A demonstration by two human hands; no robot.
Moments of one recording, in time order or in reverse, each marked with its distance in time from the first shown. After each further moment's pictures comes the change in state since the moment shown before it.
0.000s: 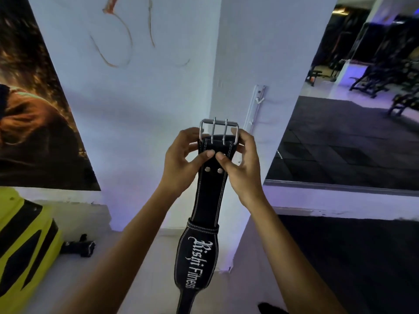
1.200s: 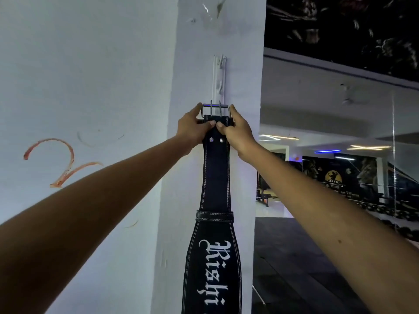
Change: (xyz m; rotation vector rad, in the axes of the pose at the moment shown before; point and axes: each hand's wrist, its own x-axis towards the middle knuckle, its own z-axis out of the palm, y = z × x) left_hand 0.383 0.240 0.117 -0.008 -0.080 0.281; right_hand 0.391 -0.250 -0.088 -0.320 0.137 -0.324
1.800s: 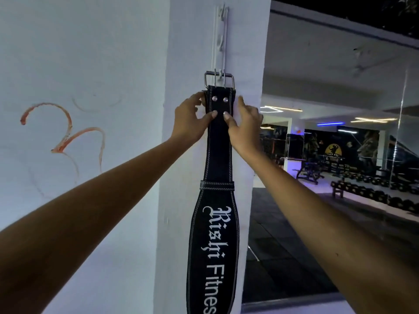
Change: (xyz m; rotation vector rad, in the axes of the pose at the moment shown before) left_hand -0.061 -0.041 0.010 0.270 0.111 0.227; right_hand -0.070 0.053 0.004 -0.329 0.221 -0.198
